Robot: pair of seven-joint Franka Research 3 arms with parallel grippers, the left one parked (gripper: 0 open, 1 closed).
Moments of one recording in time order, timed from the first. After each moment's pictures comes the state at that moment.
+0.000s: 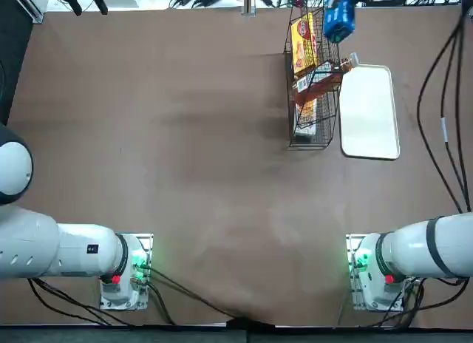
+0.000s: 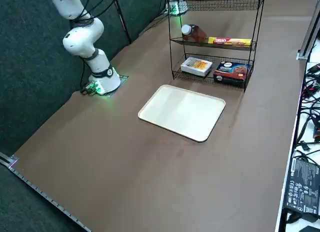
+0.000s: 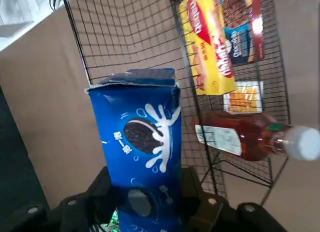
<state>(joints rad) 0.10 -0.02 0.10 -1.62 0.53 1.68 0.40</state>
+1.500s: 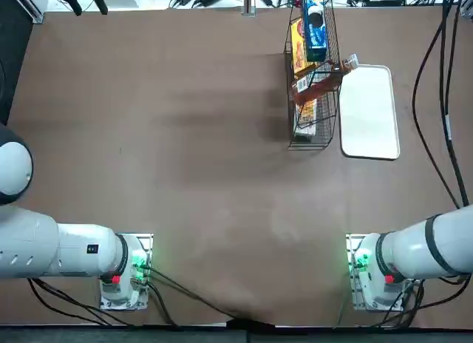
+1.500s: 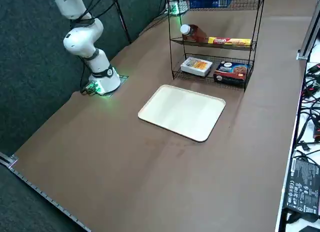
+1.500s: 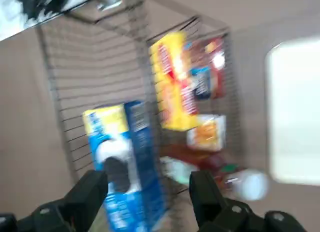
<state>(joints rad) 0.15 0.07 0.06 -1.51 0.36 1.69 0.38</state>
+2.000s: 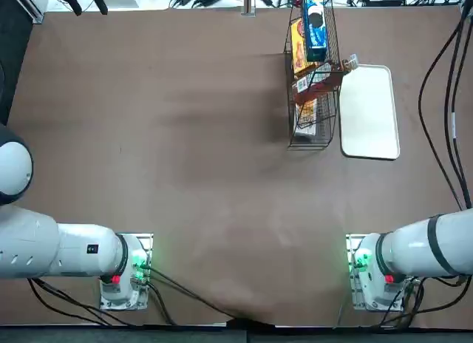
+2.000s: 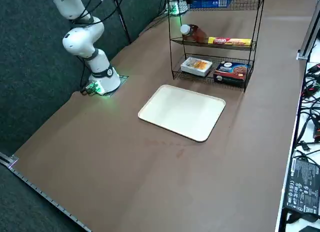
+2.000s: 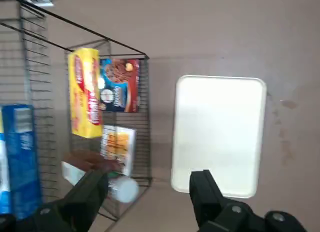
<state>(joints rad) 0.07 0.03 0.01 -1.50 0.09 1.60 0.12</state>
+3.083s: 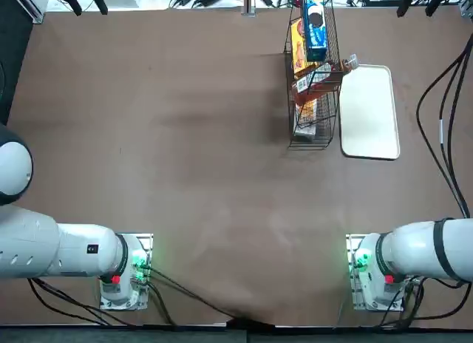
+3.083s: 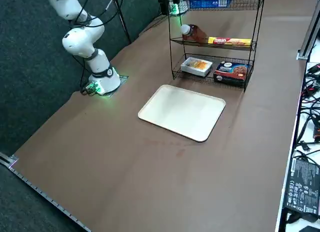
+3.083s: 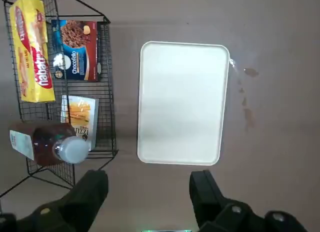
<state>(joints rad) 0.06 -0.12 0.00 -1.67 -0.01 1.55 0.08</state>
